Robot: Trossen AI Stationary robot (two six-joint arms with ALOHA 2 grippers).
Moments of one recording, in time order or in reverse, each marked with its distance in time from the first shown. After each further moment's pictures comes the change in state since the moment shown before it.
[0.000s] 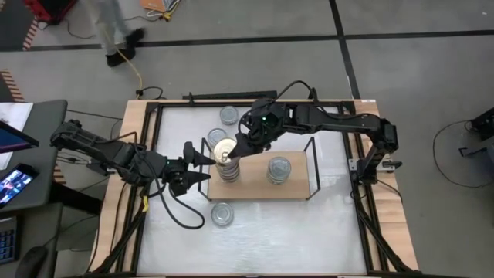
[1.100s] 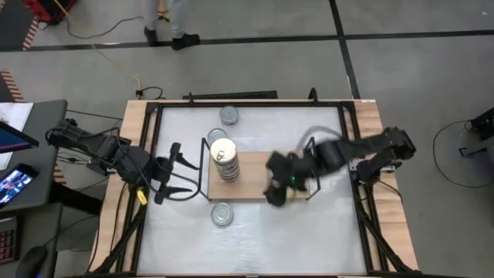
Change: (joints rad) left arm -0.029 -0.162 0.000 -0.230 0.231 -0.886; right arm 0.441 -0.113 0.031 -0.506 0.603 -0.281
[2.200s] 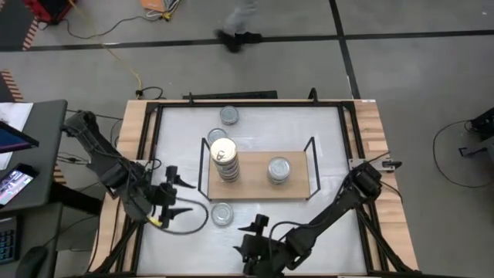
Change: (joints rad) left arm -0.416 0.211 0.000 -0.105 -0.446 -0.456; right arm 0.364 0.534 0.000 0.665 0.650 -0.265
